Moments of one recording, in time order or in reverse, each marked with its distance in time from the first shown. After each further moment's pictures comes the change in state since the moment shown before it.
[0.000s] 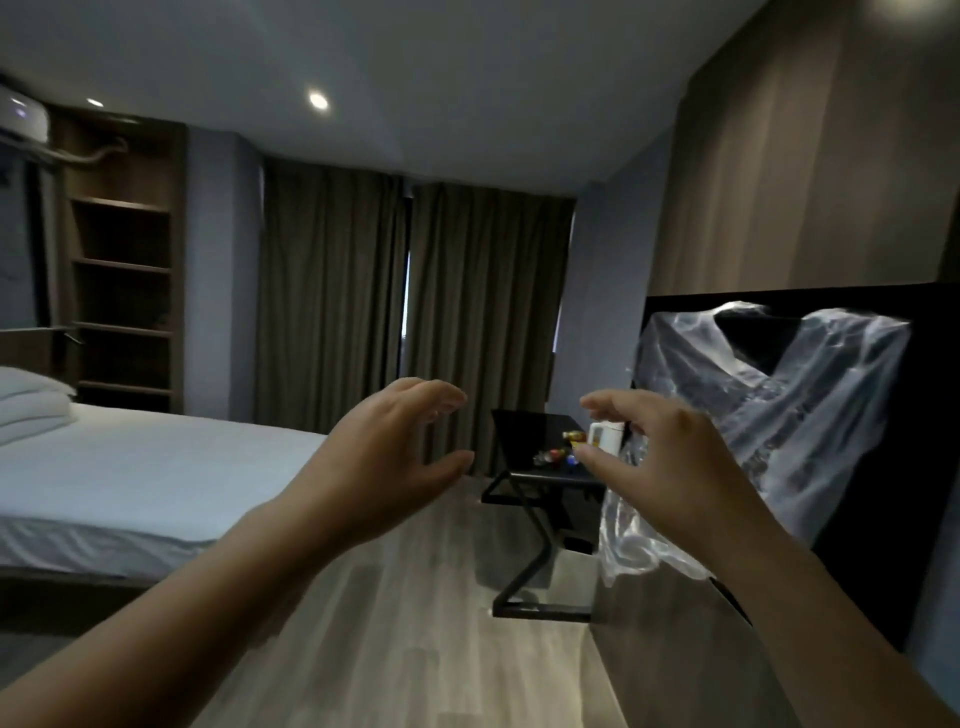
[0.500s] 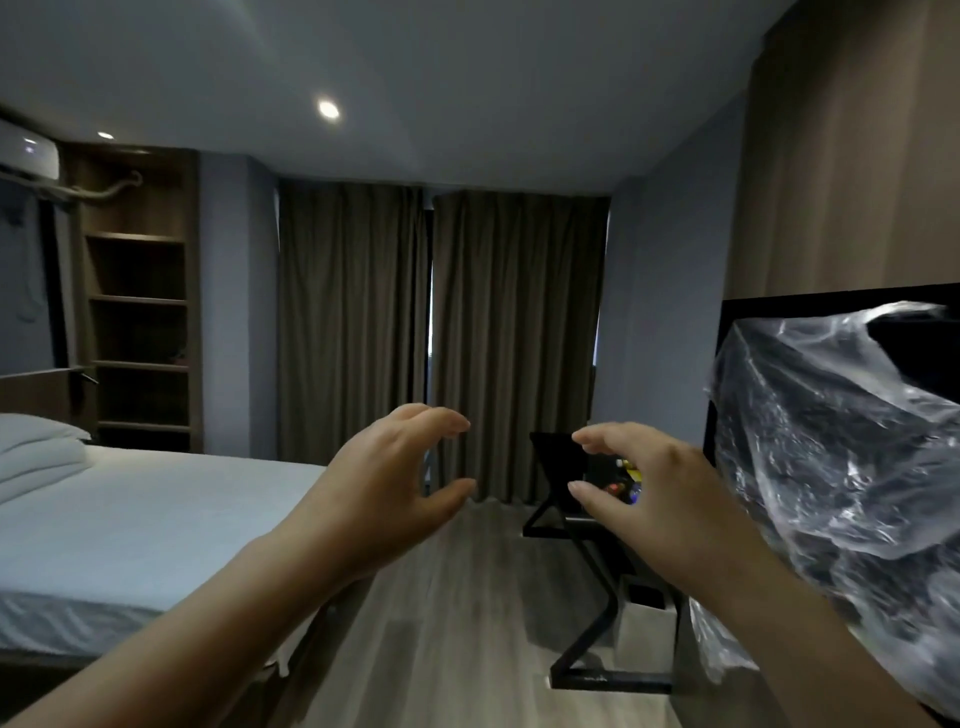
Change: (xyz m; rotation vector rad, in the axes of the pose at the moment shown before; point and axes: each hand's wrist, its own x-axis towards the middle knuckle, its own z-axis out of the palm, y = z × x) left_hand 0.162 -0.220 0.060 0.136 -0.016 0.025; right_hand 0.197 0.072 0.196 -0.003 -0.057 -0.031
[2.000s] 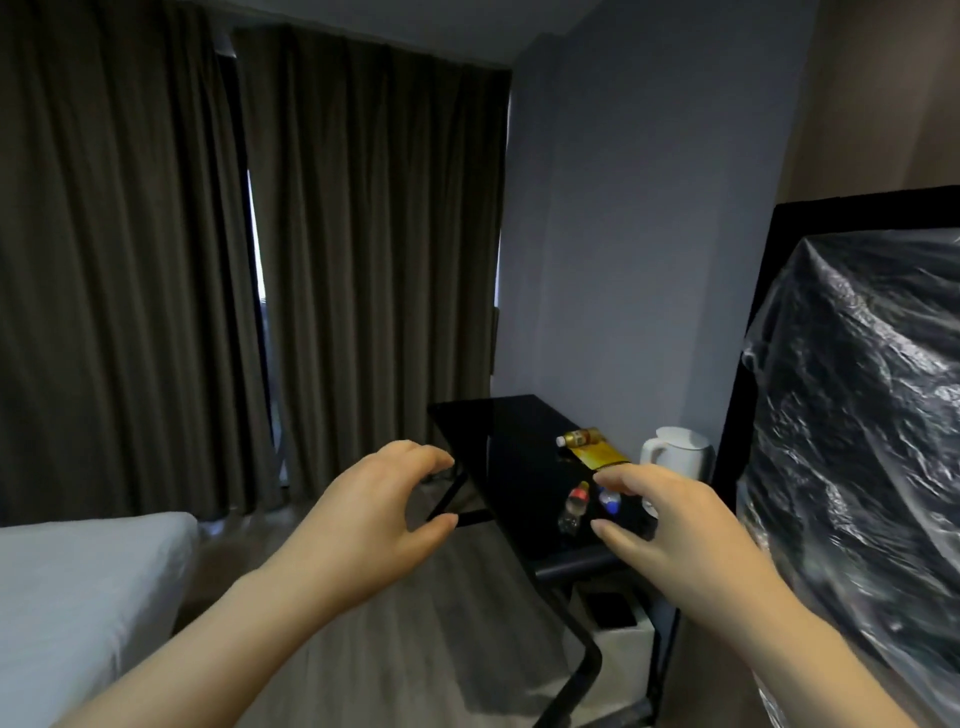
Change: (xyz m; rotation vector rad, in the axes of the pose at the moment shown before) left_hand 0.454 -0.459 0.462 -0.188 -0.259 0.151; right_hand 0.413 0.401 0.407 -0.258 -0.109 0.428
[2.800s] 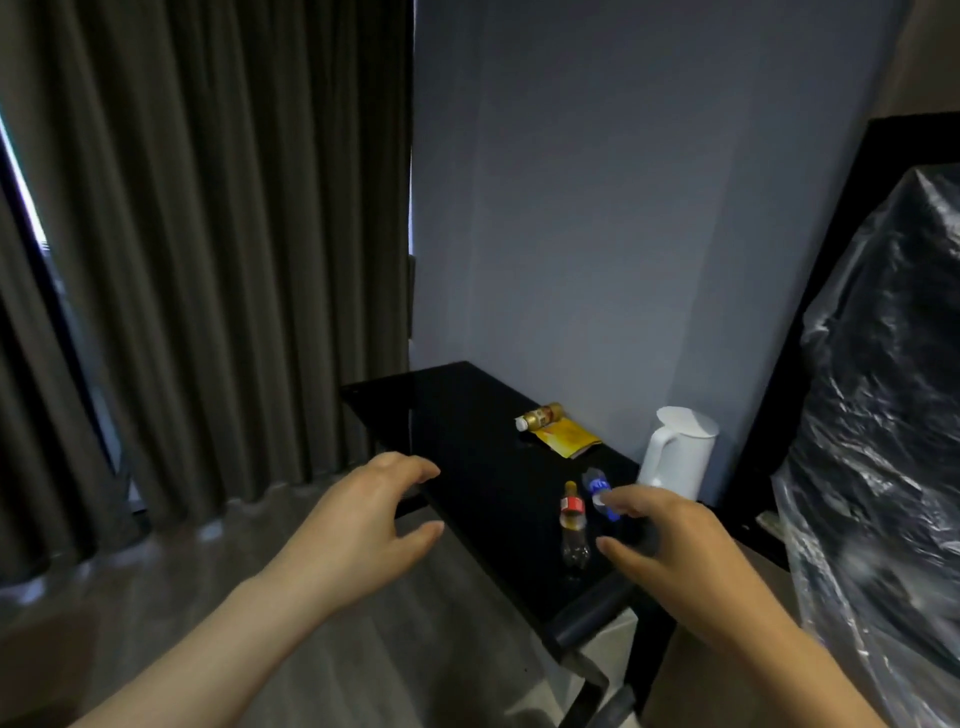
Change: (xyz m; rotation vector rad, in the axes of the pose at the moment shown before) left_hand 0.260 -0.284 0.174 -0.215 -0.201 0.127; right_hand 0.254 0.068 0.209 -0.057 -0.060 0.375
